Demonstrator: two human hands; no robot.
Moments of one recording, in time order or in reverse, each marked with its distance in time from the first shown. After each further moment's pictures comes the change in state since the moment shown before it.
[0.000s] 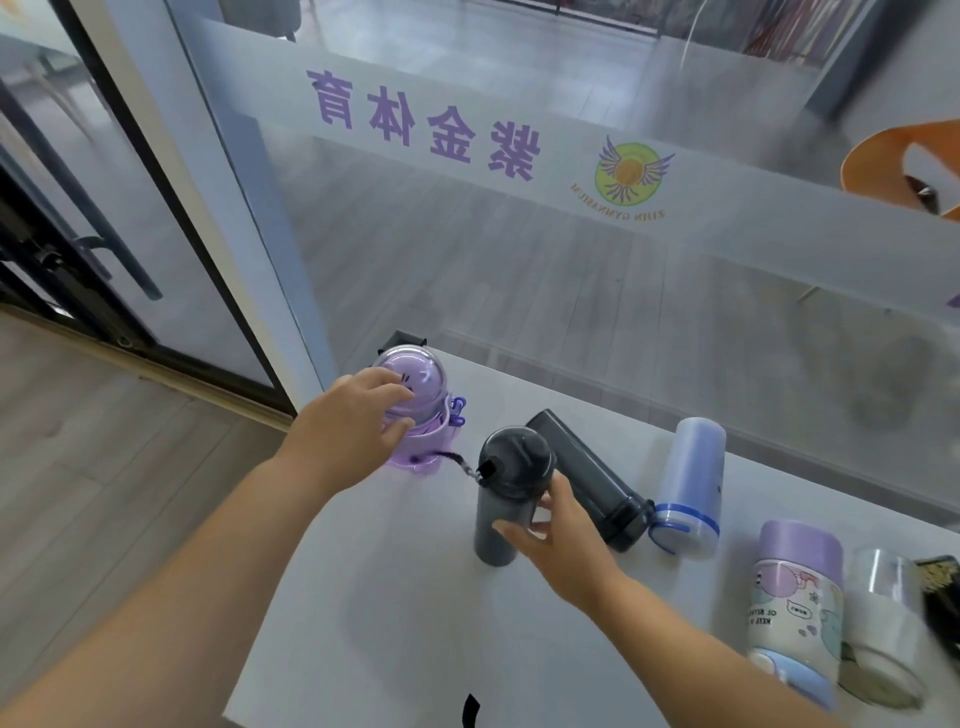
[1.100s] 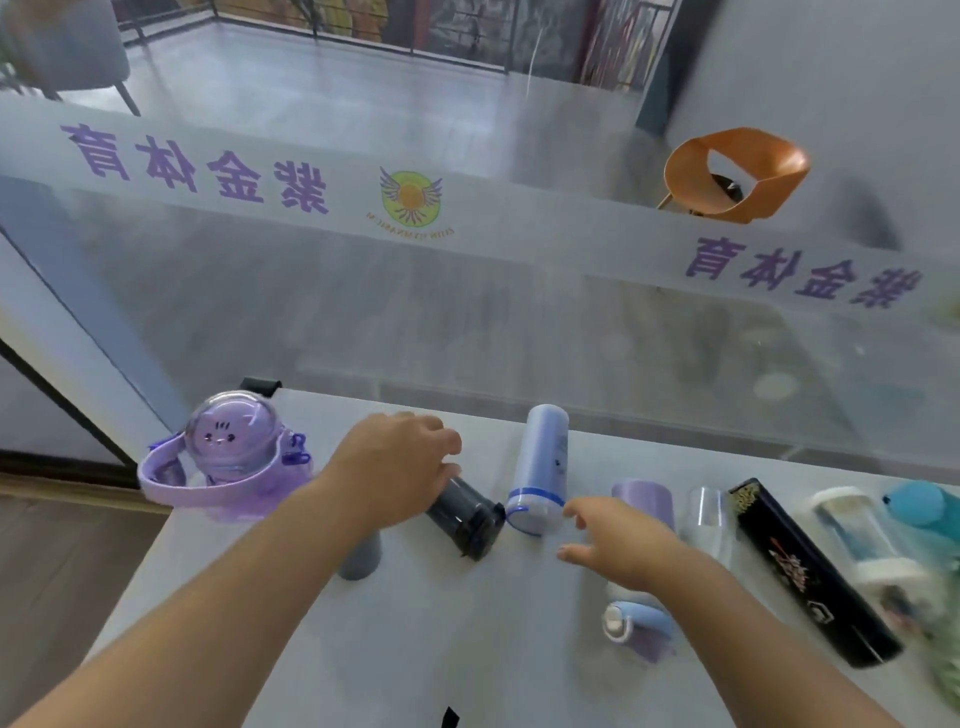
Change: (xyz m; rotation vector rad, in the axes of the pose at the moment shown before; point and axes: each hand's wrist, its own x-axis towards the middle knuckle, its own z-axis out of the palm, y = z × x) left_hand 0.021 0.185 0.038 0.305 -0.197 0.466; right_hand -0.074 0.040 -0.170 -0.770 -0.102 0.321
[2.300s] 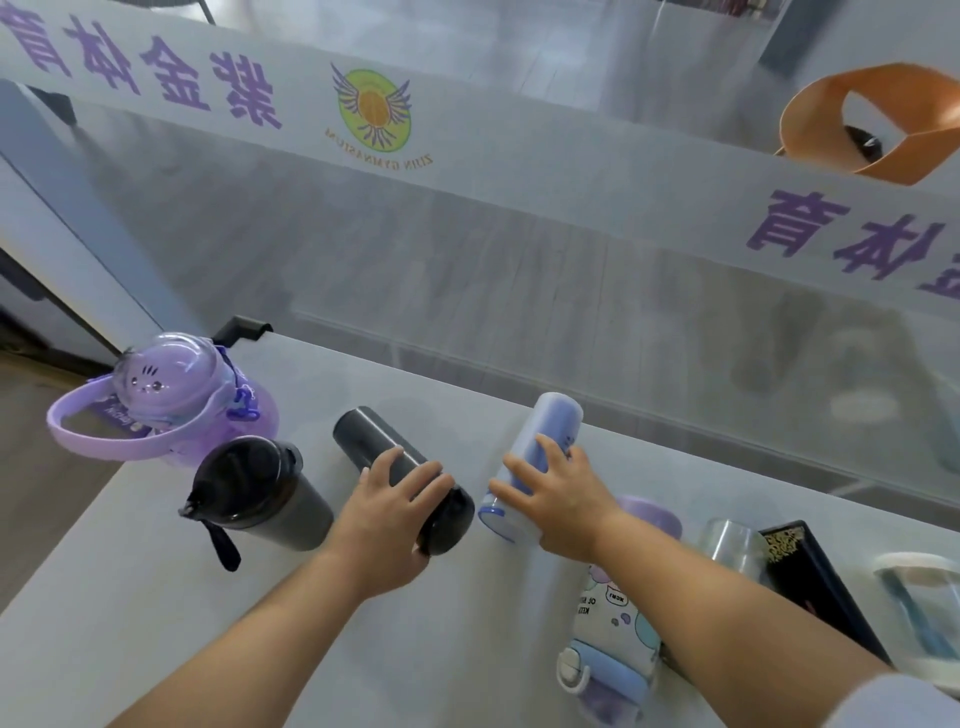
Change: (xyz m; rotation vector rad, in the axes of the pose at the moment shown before) left_hand 0.019 0.037 0.154 -0.008 0.078 -0.094; right_hand 0.127 0.052 0.027 -0.755 0.264 -0.592
